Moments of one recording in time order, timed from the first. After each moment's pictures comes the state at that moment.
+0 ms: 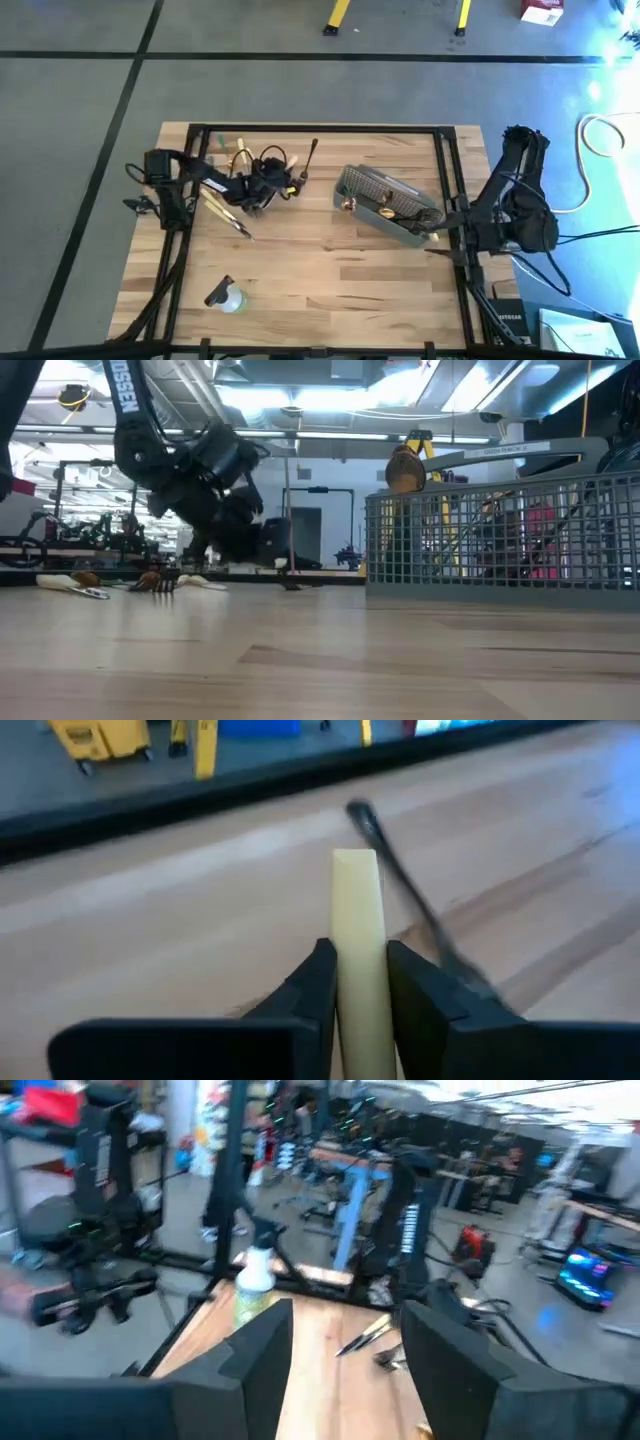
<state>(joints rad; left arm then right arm) 0.22 1.77 0.57 0.65 -0.72 -0.47 1.14 0.77 0.85 -0.19 1.06 -0.05</state>
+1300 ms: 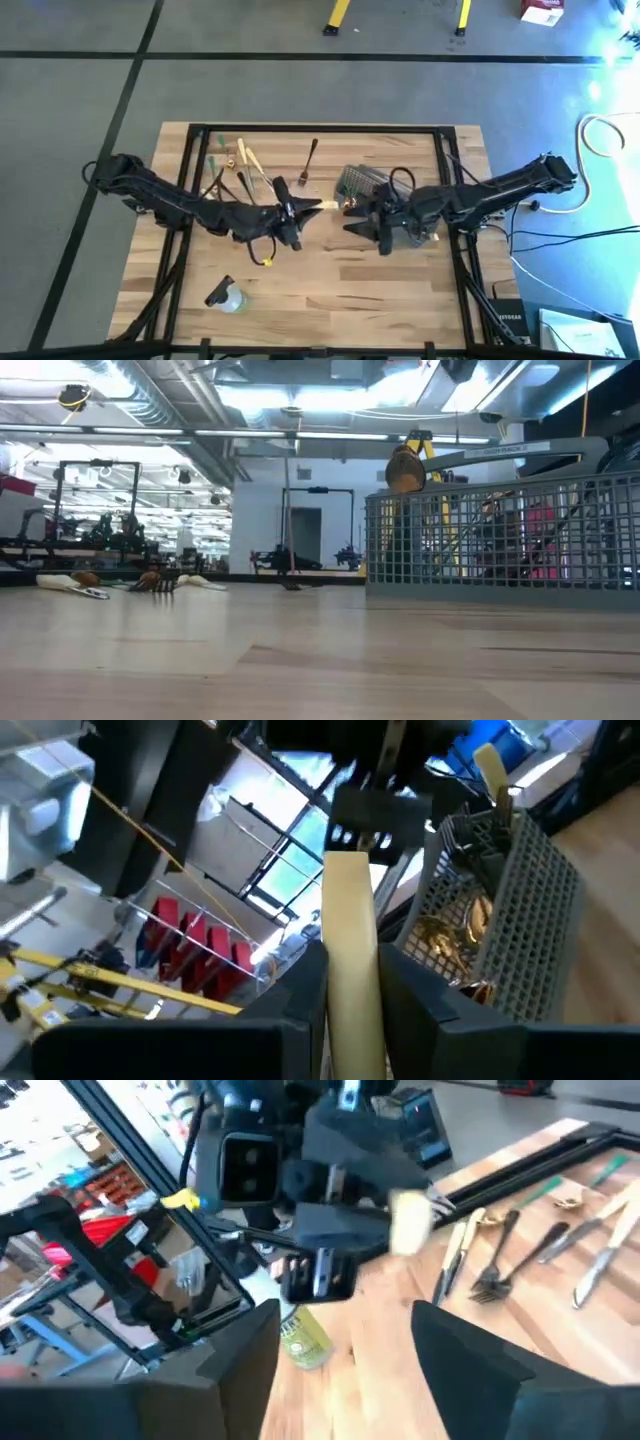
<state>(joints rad) -0.33 1.45 0.94 0.51 -0.73 0.90 0.29 1.16 0.85 0.14 0.17 0.58</state>
